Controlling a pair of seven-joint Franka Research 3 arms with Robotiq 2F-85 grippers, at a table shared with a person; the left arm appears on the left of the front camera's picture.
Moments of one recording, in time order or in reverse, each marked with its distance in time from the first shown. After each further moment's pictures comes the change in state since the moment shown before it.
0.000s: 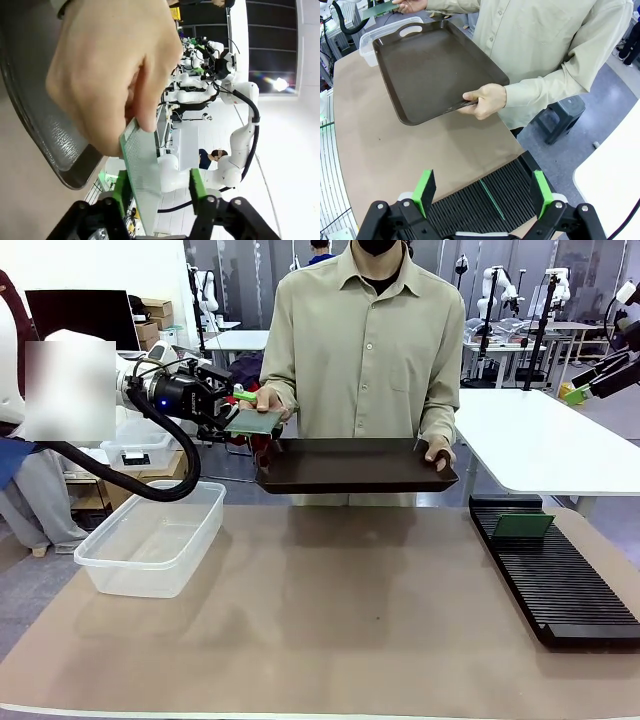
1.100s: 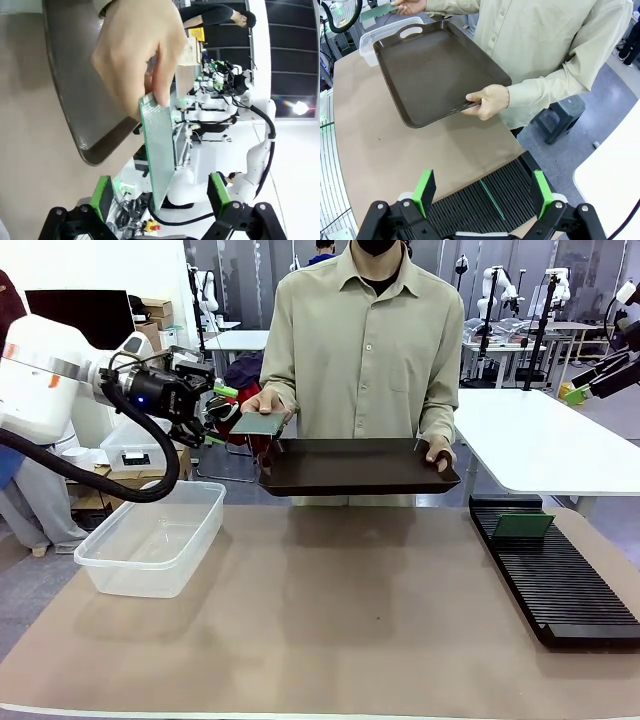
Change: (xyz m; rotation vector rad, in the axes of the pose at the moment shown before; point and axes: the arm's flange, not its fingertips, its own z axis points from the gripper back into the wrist) left arm -0.034 -0.014 0.022 0.123 -0.116 0.030; right arm 0.000 0.000 0.000 0.000 0.000 0.000
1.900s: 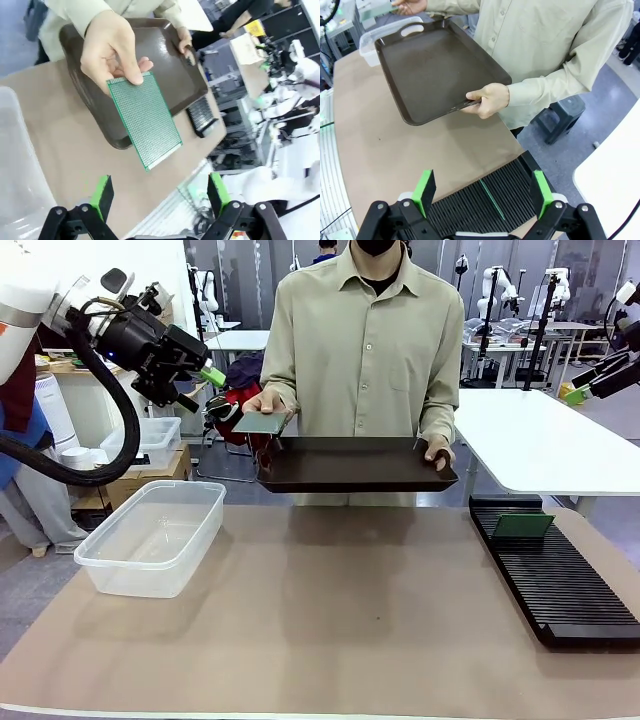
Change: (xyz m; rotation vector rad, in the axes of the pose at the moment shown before) left arm -0.062 -0.106 0.024 0.405 -0.101 -0.338; right arm 0.000 0.000 0.000 0.000 0.000 0.000
